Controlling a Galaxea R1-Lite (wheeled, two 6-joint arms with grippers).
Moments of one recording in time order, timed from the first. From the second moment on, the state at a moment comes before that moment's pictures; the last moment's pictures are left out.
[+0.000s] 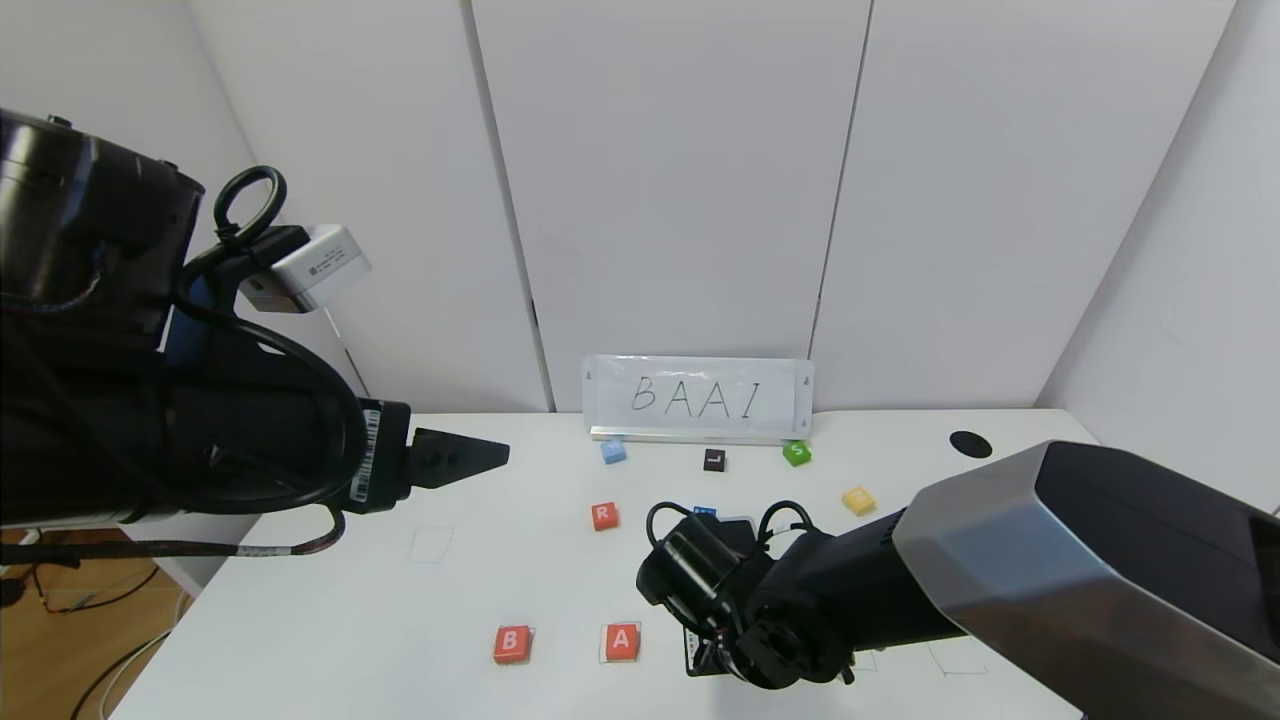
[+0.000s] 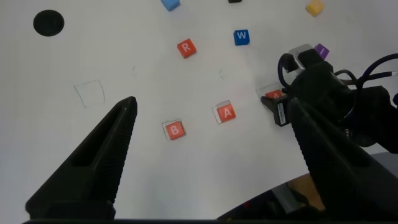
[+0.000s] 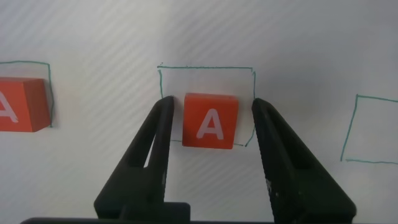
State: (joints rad) left arm -0.45 1.40 -1.15 0.36 0.04 -0.16; right arm 0.83 2.36 -1.41 0.21 -0.36 0.72
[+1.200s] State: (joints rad) left arm -0.45 1.40 -1.15 0.36 0.04 -0.15; right arm 0.75 2.16 -1.31 0.23 -0.33 0.56
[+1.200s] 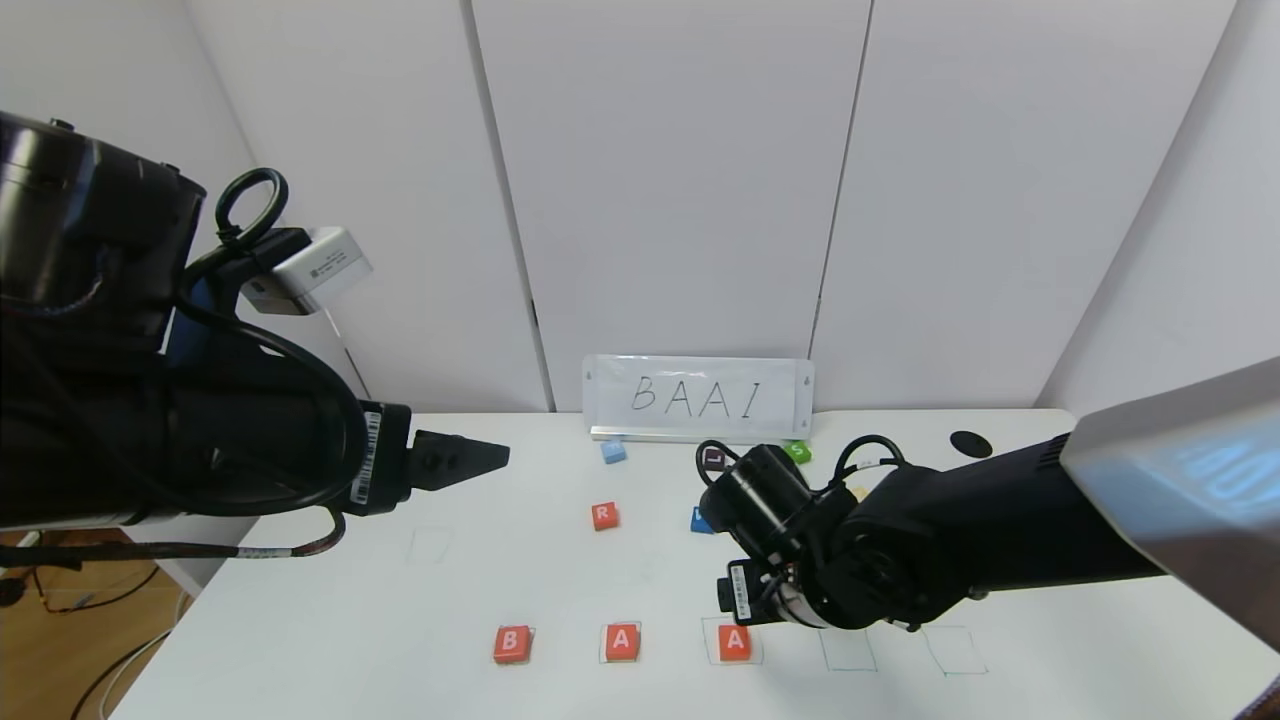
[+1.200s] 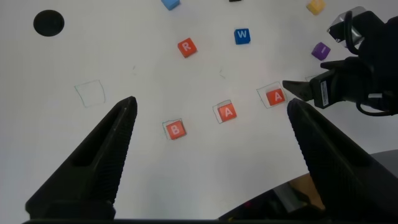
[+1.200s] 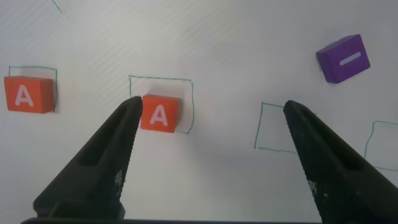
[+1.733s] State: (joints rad) left arm -0.46 1.39 -1.14 0.36 0.05 -0.14; right arm 0.57 2.04 -1.18 0.23 -0.10 0.19
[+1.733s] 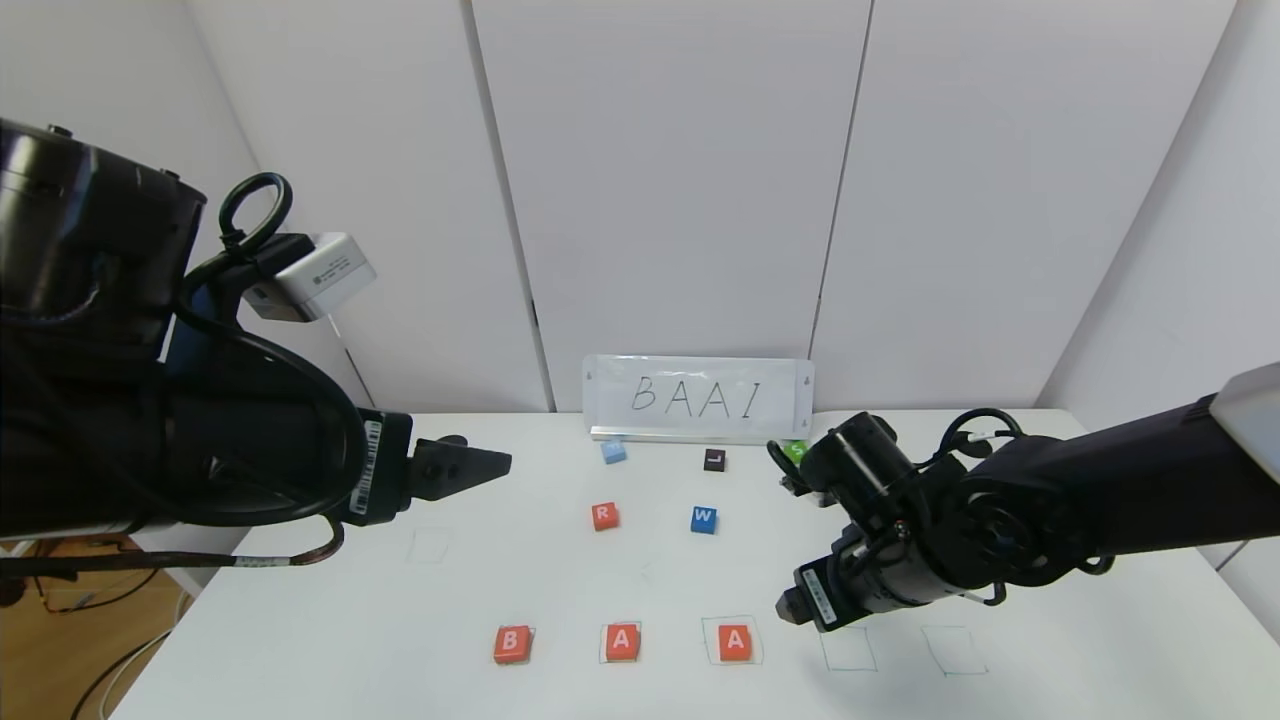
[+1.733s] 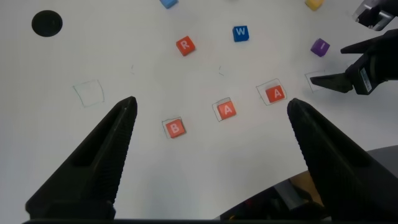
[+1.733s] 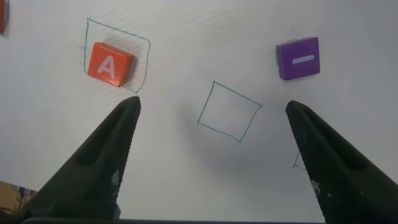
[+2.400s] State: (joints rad) left arm -0.46 1.40 -1.13 0.35 0.05 -0.13; right arm 0.41 2.08 -1.17 0.22 0.06 -0.18
